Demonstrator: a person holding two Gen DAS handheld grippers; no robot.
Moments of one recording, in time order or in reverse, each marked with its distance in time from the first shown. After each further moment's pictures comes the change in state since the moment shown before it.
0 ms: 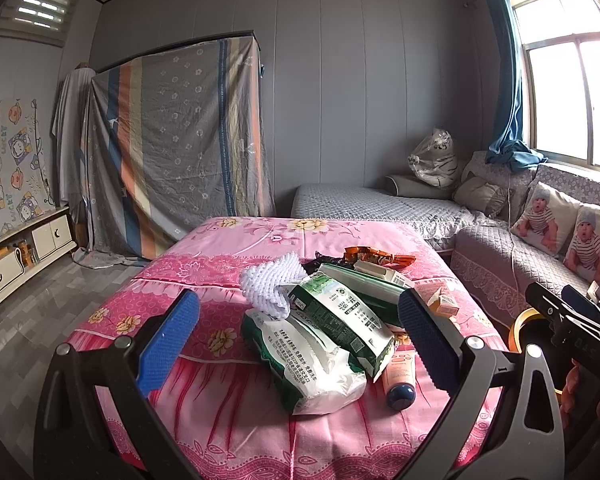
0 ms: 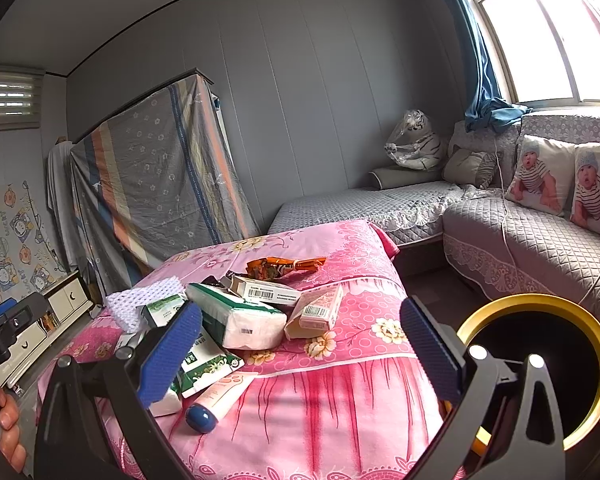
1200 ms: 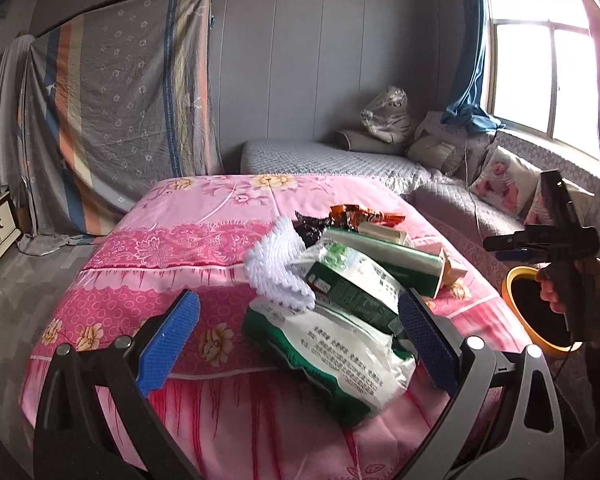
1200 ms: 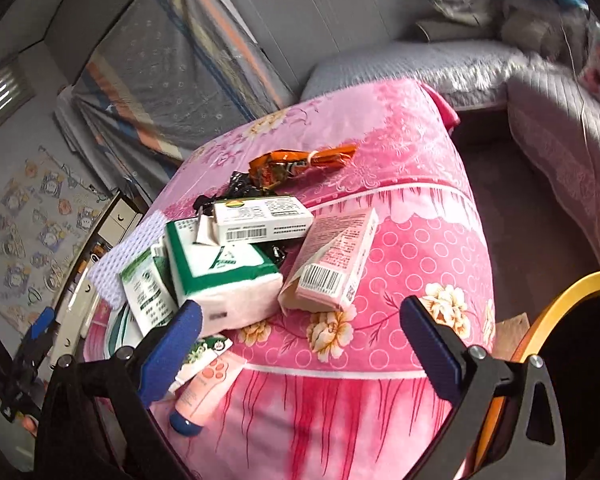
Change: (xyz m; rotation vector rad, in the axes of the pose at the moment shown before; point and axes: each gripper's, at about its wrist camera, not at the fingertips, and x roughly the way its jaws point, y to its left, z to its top) left arm 0.090 0.078 0.009 0.026 0.175 -0.252; right arm 0.183 -0.052 0.027 0.152 0.622 0.216
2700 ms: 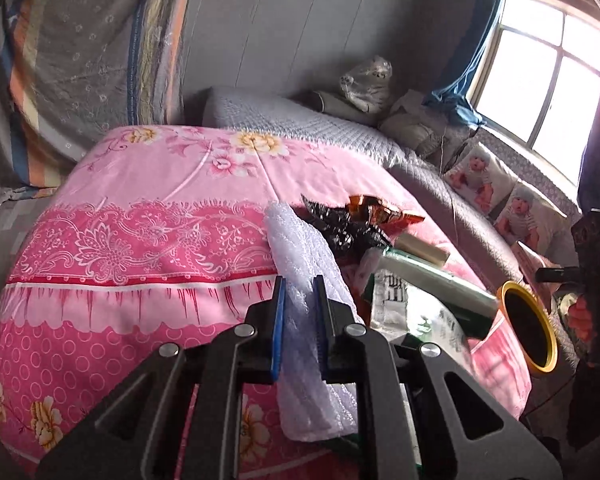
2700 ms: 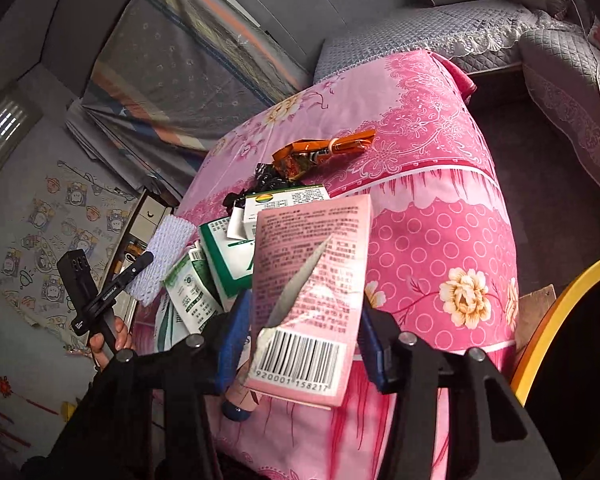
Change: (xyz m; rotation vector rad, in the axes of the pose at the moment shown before) left arm 0.123 0.091 0.039 -0.125 0.165 -0.218; right arm -0.029 0.004 0.006 0.056 0.064 0.131
